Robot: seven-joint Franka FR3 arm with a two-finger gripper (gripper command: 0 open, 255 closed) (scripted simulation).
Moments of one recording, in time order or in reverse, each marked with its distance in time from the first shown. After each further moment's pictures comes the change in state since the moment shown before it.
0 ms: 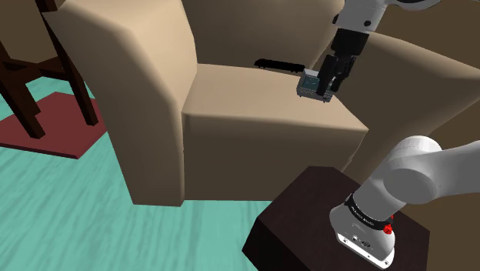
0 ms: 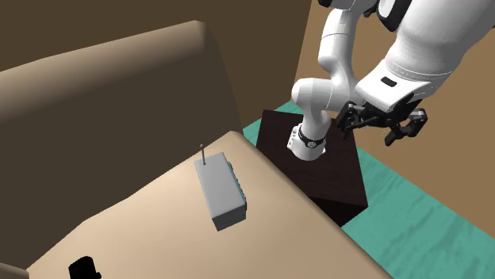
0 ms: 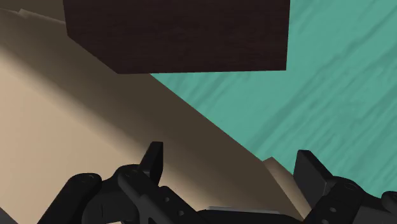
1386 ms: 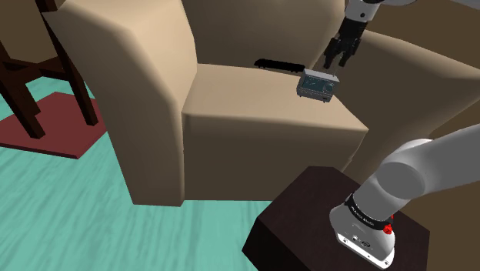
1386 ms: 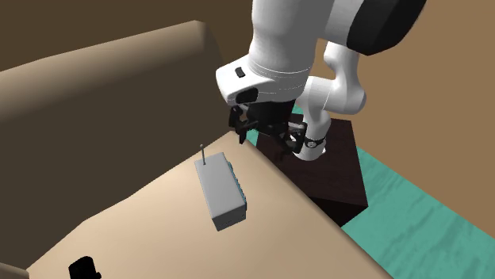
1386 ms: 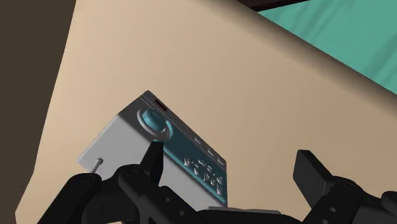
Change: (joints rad) arm -0.182 0.305 -0.254 0.231 -0.270 0.193 -0.202
